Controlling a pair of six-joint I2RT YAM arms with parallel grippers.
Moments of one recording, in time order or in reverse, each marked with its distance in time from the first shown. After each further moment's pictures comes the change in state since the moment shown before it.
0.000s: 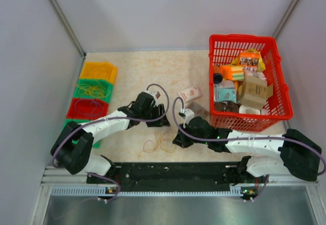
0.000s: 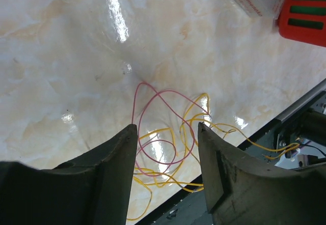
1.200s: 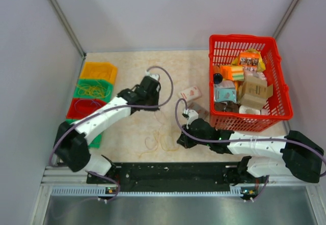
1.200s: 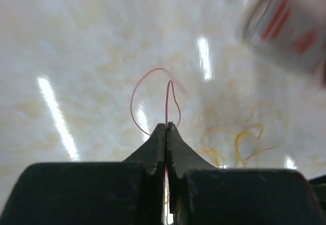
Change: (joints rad) left arm -0.040 0.085 0.309 -0.369 -0.335 0.161; right arm -0.001 -0.041 -0.038 -0.034 0.065 0.004
